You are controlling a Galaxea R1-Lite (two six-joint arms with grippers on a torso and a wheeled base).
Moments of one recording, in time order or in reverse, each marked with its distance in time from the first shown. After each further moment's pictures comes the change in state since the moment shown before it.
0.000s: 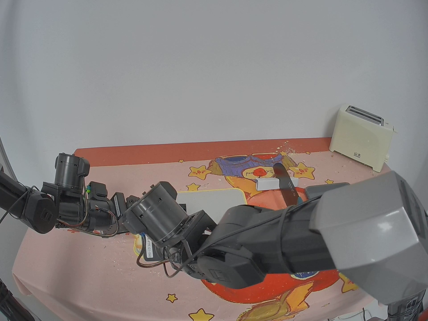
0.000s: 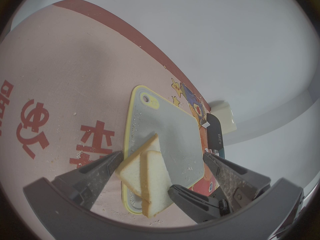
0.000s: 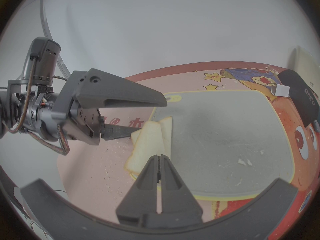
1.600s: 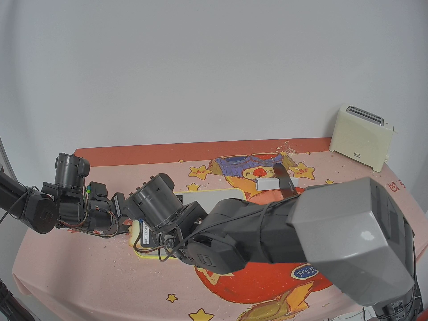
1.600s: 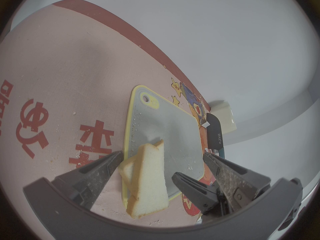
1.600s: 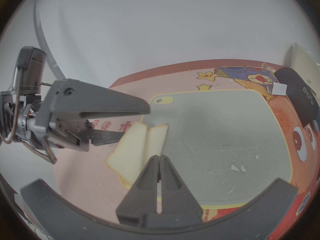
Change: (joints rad) left arm -0.002 0.000 0.002 0.001 -0.001 -0.001; right arm -0.038 0.095 -0.139 0.000 0.000 -0.002
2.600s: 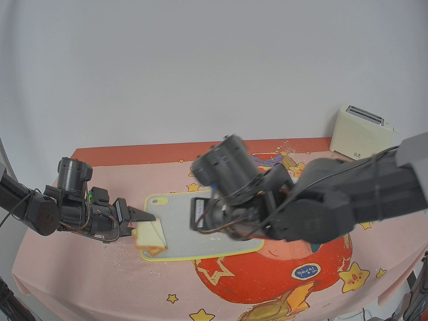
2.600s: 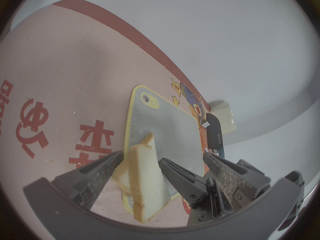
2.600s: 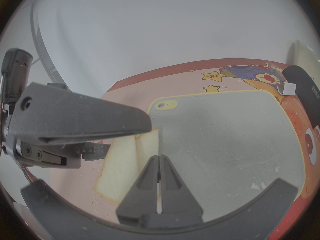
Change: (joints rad) left arm 0.000 0.003 0.009 0.008 -0.002 -0.003; right arm -0.105 -0.342 0.360 0.000 0.069 0.023
